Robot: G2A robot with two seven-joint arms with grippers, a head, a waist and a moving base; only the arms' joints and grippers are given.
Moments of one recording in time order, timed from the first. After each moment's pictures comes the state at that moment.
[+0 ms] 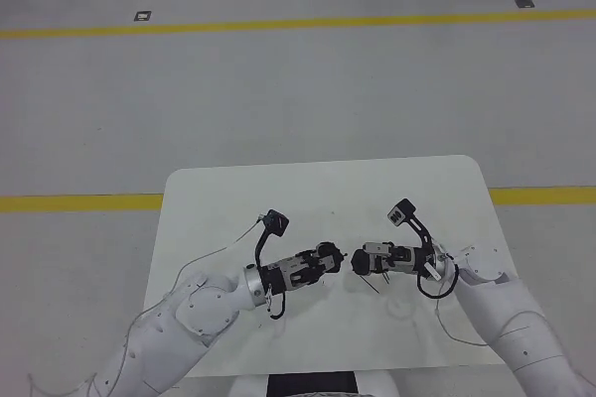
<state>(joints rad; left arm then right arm) 1.41 -1.01 -0.88 -1.84 0.15 -0.34 -0.38 -1.34 -1.04 1.20 -1.34 0.58 -0.34 1.29</state>
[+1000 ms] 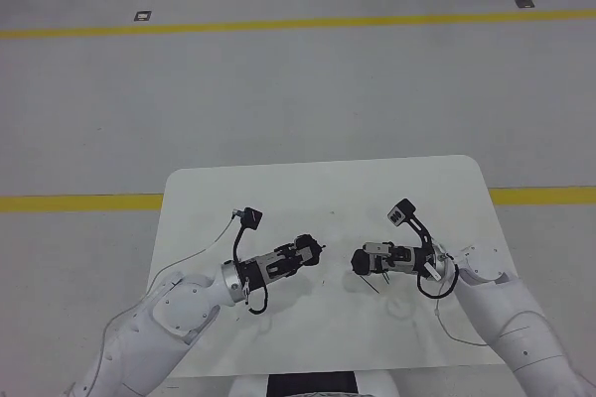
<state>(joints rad) 1.48 -0.97 -1.02 -1.86 0.01 -0.34 -0.45 -1.34 -1.04 1.20 -1.35 0.58 -0.34 1.29</state>
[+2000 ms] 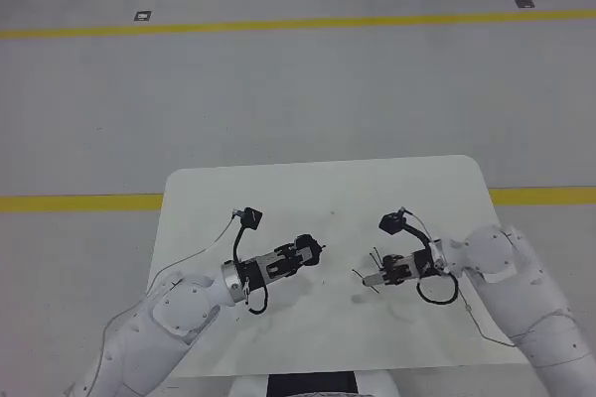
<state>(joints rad) 1.48 -0.97 -1.02 -1.86 0.01 -0.34 -0.45 -1.32 -0.96 1.22 -1.61 -0.24 -0.28 1.35</state>
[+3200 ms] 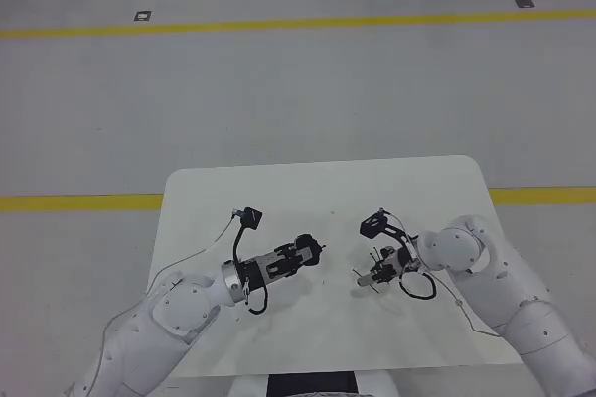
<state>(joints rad) 1.48 -0.97 -1.02 -1.86 0.01 -0.34 -0.45 -1.20 -0.97 1.05 -1.58 -0.49 -0.28 1.30</state>
